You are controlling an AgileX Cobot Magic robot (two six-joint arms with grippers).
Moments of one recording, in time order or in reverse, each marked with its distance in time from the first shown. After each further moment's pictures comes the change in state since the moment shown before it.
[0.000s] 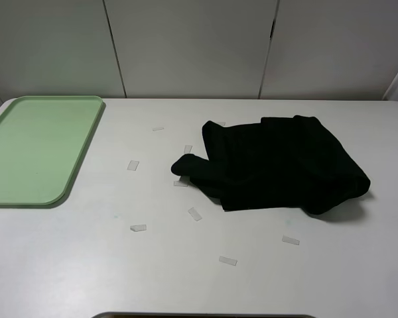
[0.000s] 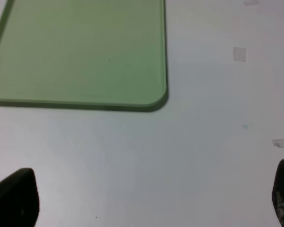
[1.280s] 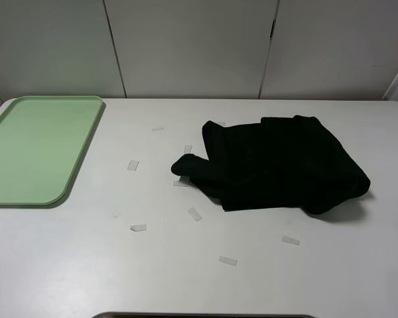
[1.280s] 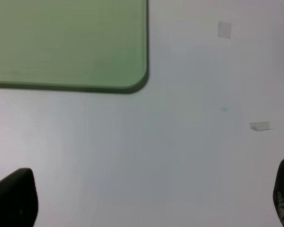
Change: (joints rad) left arm 0.000 0.354 -0.101 -0.076 -0.055 0.006; right arm 0.000 0.000 0.000 -0.001 0.000 0.000
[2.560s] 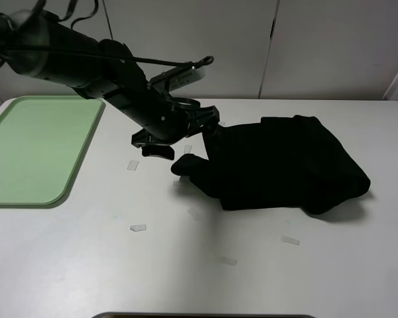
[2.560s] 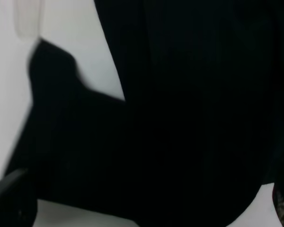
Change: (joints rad) left arm -0.627 1.620 -0.625 -0.499 -0.729 -0.043; right arm 0.000 0.000 0.000 -0.001 0.000 0.000
